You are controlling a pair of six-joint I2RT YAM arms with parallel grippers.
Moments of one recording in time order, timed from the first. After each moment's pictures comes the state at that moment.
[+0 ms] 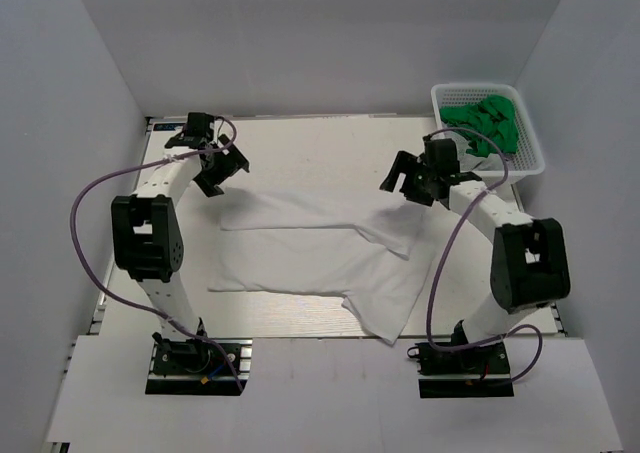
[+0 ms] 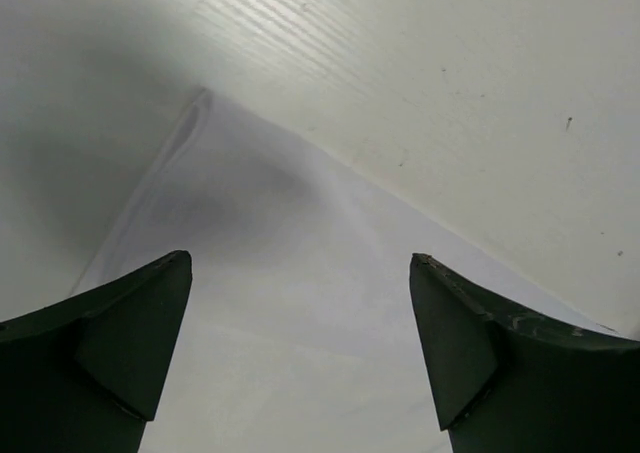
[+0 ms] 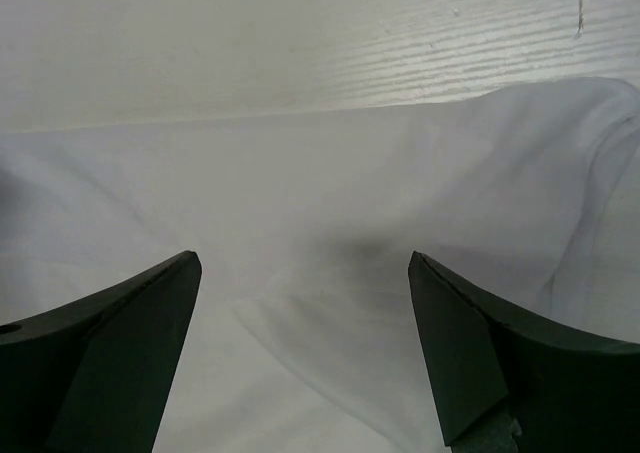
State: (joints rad) left arm -0.05 1.83 1.47 -0.68 0.01 -0.72; right arm 0.23 1.57 1.07 -0.25 -0.19 0.50
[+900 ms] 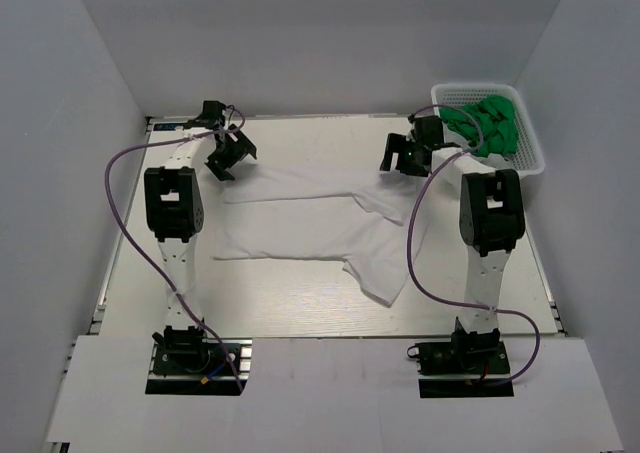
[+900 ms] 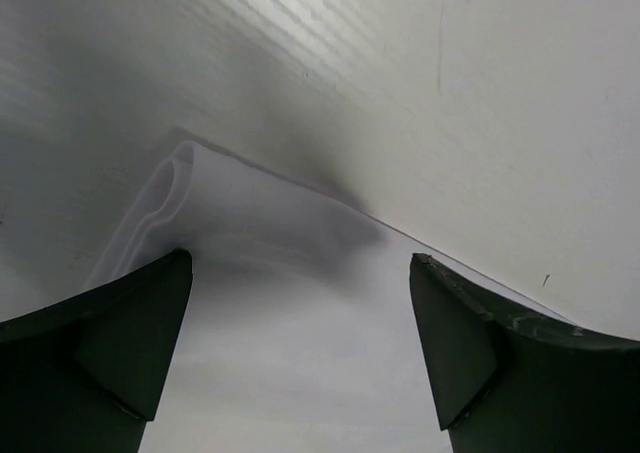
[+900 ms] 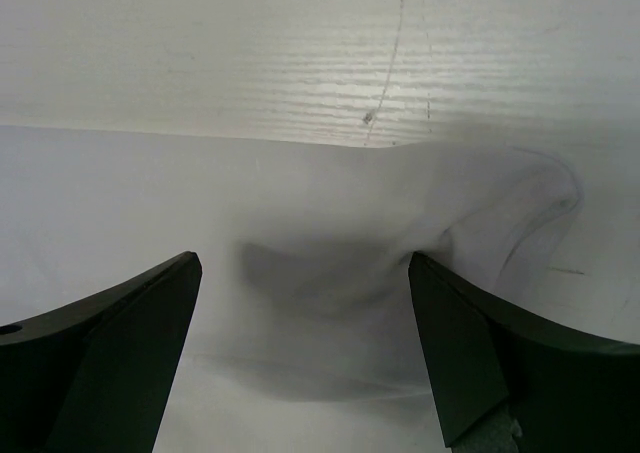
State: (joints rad) left arm -0.04 2.34 1.97 -0.73 0.06 -0.75; right arm 0.18 2.12 1.52 -0.24 -0.17 0.27
